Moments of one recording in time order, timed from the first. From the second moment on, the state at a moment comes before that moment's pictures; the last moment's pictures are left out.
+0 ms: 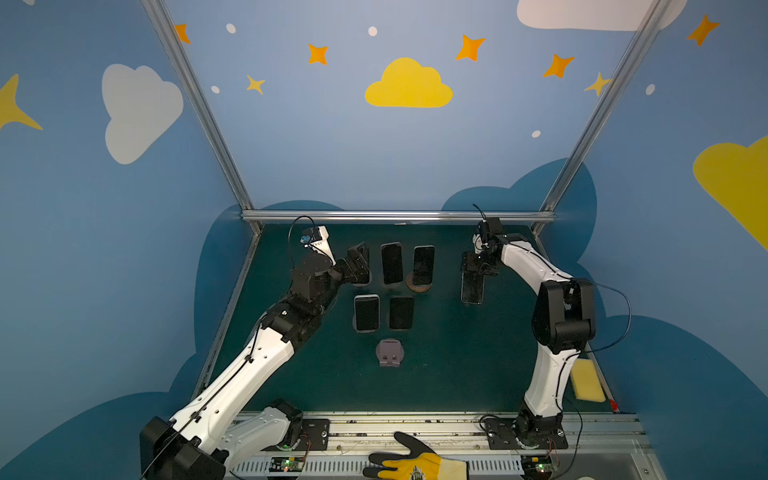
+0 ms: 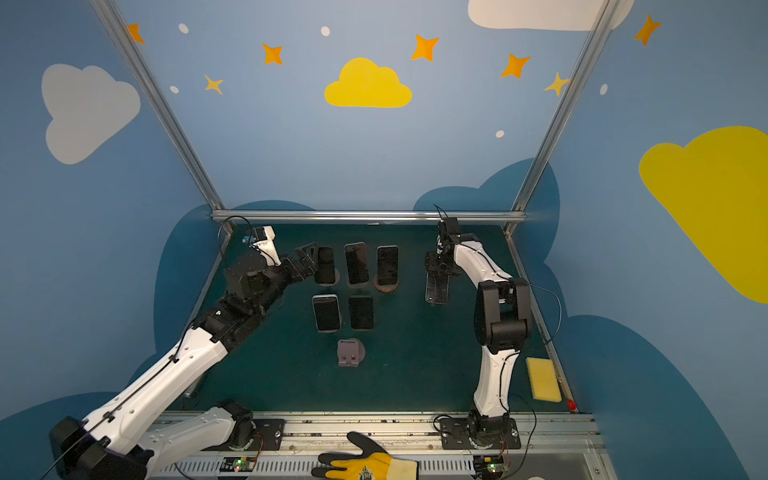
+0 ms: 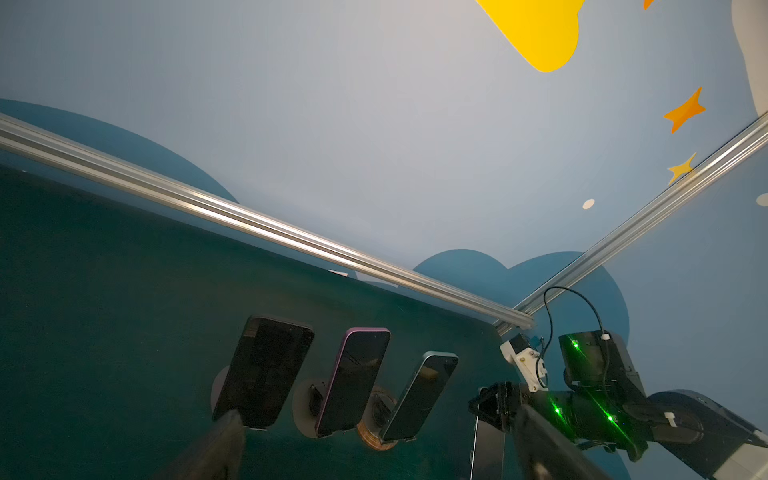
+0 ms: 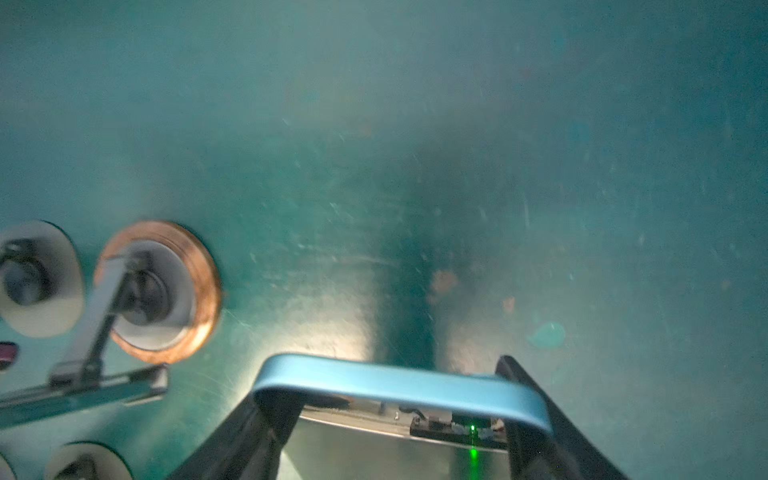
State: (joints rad) left arm -0.48 1.07 0.97 -0.09 -0.20 -0.61; right arm 0.20 2.00 1.62 -0.79 -0.04 0.20
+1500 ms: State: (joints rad) left arm -0.45 1.12 0.97 -0.09 -0.08 -0.69; right arm 0.22 2.32 1.98 -1.04 -0.07 0.20
